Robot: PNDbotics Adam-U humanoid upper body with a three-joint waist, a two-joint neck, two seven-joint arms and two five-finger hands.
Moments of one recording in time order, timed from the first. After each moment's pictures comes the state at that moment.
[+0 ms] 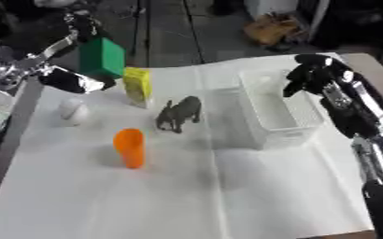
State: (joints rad) left arm -0.88 0.25 -0.21 -1.31 -0.95 -0.29 -0.23; right arm -0.21 -0.42 -0.11 -1.72 -0.33 -0.35 0.43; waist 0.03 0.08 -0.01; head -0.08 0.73
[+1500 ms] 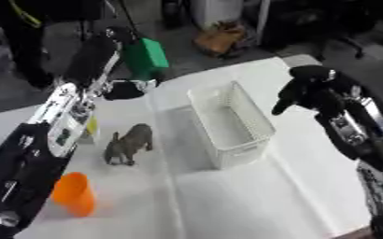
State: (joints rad) left arm -1.07 0.09 -0.14 -1.03 -1.15 -0.12 0.25; right arm -0.37 -0.40 -0.04 -1.90 -0.39 -0.31 0.48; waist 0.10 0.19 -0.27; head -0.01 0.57
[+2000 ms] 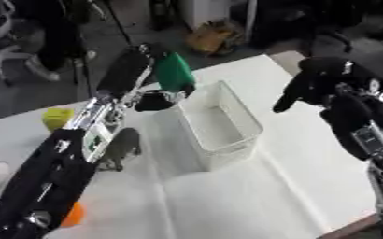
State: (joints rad) left arm -1.08 0.01 -0.13 -0.97 -1.19 -0.19 0.23; right arm -0.41 -0.40 -0.01 -1.96 -0.43 -0.29 0.49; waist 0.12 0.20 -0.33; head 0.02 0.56
